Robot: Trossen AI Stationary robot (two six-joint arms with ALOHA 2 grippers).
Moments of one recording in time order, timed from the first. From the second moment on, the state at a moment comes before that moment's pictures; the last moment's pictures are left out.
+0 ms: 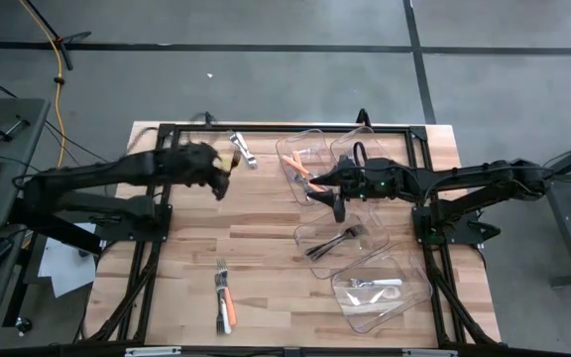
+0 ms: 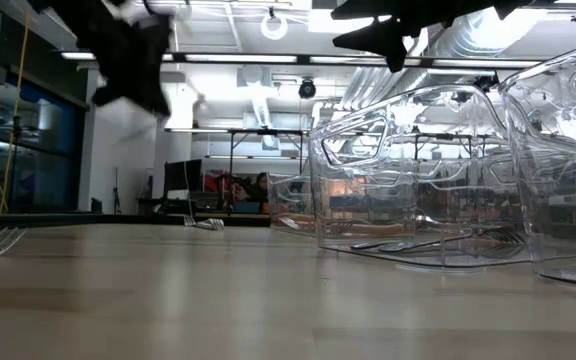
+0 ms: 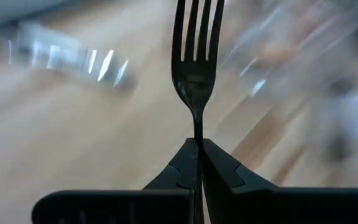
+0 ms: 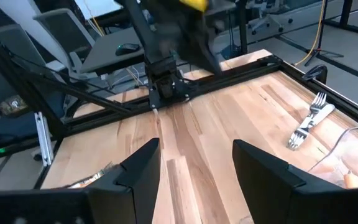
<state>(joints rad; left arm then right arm) 0.27 0.94 0.76 -0.62 -0.17 -0.57 -0.02 1.19 0.81 0.15 0.06 0.27</state>
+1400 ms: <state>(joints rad) -0.09 0.82 0.52 0.56 -0.17 -0.21 0.02 1.19 0.81 0.30 0.04 0.29</state>
